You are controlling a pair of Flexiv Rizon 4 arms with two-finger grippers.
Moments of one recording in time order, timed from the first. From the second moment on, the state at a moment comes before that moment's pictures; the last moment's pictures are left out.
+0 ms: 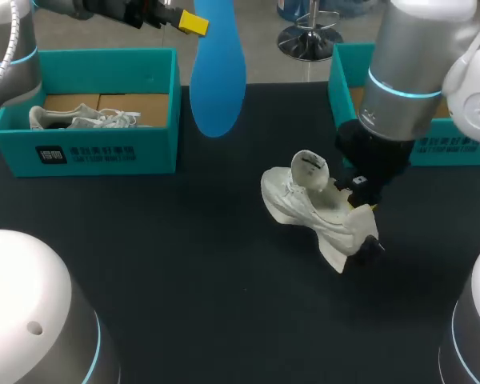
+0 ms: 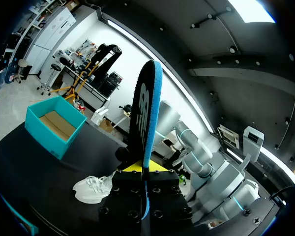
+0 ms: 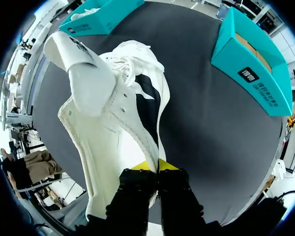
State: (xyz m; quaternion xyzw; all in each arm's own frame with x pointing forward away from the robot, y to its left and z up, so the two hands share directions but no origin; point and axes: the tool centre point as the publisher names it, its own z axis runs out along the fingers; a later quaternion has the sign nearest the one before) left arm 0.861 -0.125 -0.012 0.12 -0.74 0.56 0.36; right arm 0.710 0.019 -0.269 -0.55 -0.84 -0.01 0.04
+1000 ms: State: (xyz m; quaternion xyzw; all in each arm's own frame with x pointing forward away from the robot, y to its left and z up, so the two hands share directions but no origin) left arm 0.861 -0.125 -0.012 0.12 -0.74 0.56 0.36; right arm 0.696 0.054 -0.297 -0.84 -0.54 -0.09 0.03
